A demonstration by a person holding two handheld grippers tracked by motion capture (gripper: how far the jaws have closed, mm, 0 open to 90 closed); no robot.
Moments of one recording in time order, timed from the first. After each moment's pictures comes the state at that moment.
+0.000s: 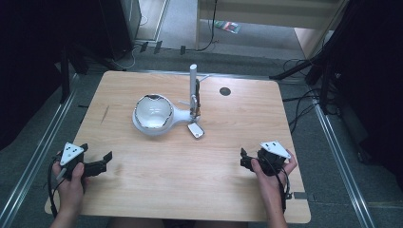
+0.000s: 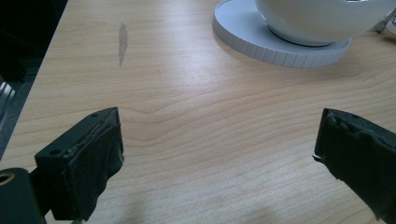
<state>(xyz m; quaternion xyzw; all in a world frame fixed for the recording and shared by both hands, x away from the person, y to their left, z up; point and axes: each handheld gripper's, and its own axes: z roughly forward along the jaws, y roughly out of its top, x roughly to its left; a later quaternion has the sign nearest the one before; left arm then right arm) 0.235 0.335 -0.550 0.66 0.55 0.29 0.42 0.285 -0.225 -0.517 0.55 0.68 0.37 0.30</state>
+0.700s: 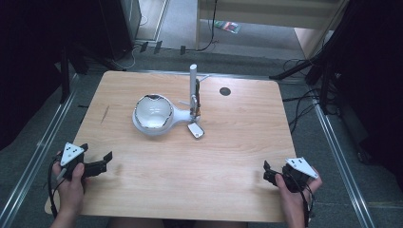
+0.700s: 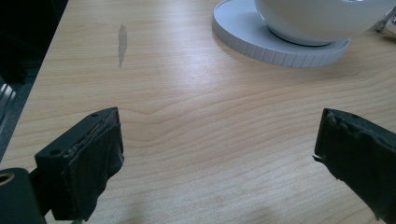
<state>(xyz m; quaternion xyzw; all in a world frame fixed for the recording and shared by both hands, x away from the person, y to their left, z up) 0.234 0.334 -0.550 0.66 0.55 0.30 0.42 0.248 -0.296 -0.535 0.58 0.66 0.36 0.33</state>
